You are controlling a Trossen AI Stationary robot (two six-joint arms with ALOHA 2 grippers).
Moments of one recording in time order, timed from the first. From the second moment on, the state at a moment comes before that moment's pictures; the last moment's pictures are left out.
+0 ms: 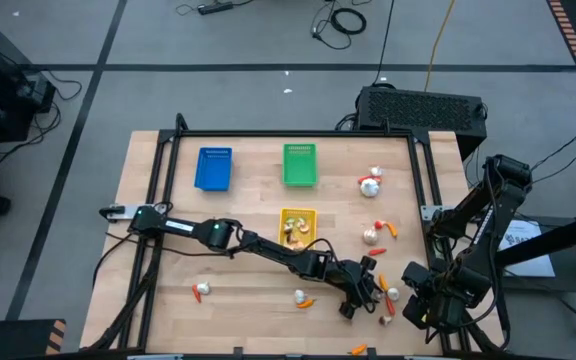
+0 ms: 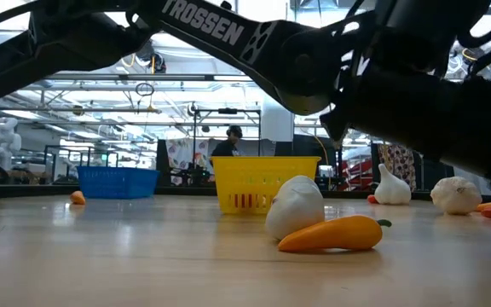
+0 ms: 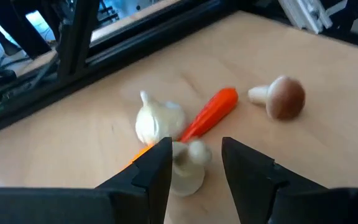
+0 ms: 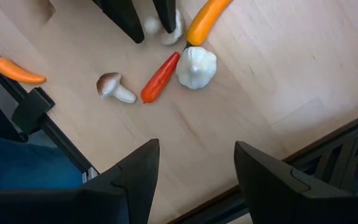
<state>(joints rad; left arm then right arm) -0.26 2.82 2.32 0.13 0.11 0.35 1.09 1.34 0.95 -1.01 0.06 1.81</state>
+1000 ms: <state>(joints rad) -0.26 2.83 2.32 0.13 0.10 0.35 1.09 1.34 0.95 -1.02 0.06 1.81</state>
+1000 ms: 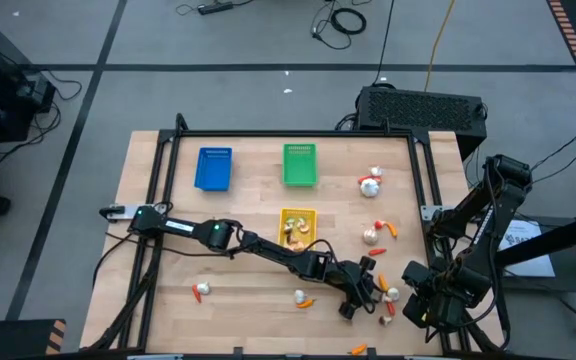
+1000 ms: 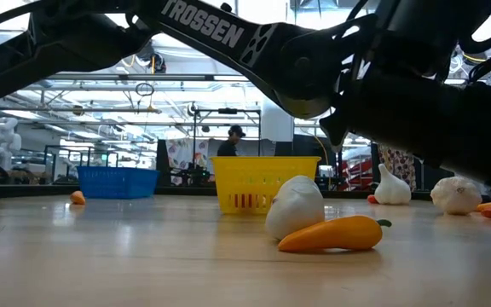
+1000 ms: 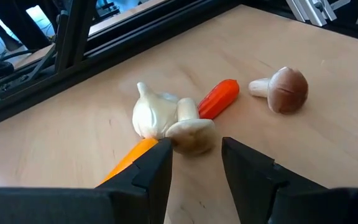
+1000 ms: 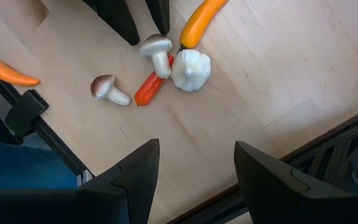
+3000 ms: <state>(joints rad) -0.25 2.82 2.32 0.09 0.10 0.19 1.08 1.52 0.80 -0.64 0.30 1.73</state>
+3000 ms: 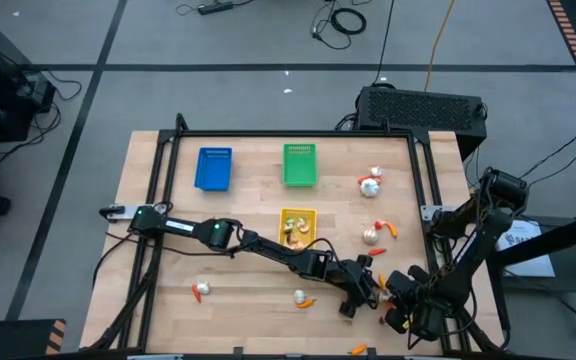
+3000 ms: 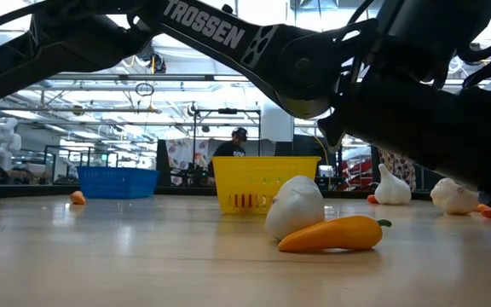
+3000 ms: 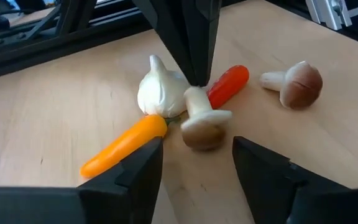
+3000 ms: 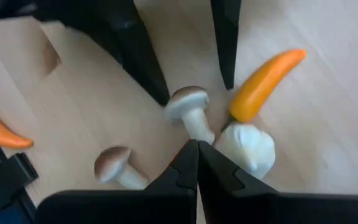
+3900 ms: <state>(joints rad) -0.25 2.82 2.32 0.07 0.09 0.19 0.96 1.52 0.80 -0.60 0.37 1.50</state>
